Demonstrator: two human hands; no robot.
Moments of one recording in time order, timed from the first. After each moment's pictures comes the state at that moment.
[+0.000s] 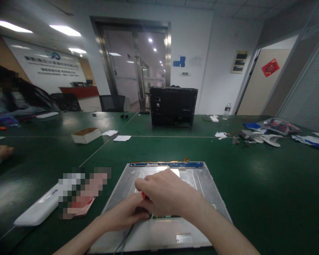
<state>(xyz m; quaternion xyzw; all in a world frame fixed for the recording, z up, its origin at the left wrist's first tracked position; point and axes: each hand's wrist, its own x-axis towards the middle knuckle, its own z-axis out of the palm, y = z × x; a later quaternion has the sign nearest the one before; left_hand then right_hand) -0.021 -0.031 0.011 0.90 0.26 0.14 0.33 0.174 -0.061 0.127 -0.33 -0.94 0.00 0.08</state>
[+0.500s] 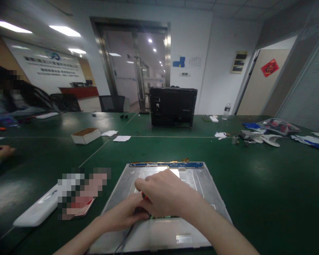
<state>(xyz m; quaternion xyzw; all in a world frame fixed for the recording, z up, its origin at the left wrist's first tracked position) -0.022 -0.032 0.012 0.90 0.27 0.13 0.32 0.171 -0.061 0.127 -0.34 -0.94 0.00 0.06</state>
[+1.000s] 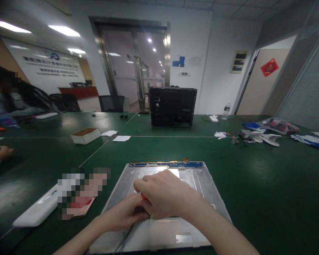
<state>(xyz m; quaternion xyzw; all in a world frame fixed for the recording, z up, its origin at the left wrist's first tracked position) -0.021 -0.031 0.014 0.90 0.26 0.14 0.33 0.173 -0.064 0.131 -0.33 -0.94 0.00 0.06</state>
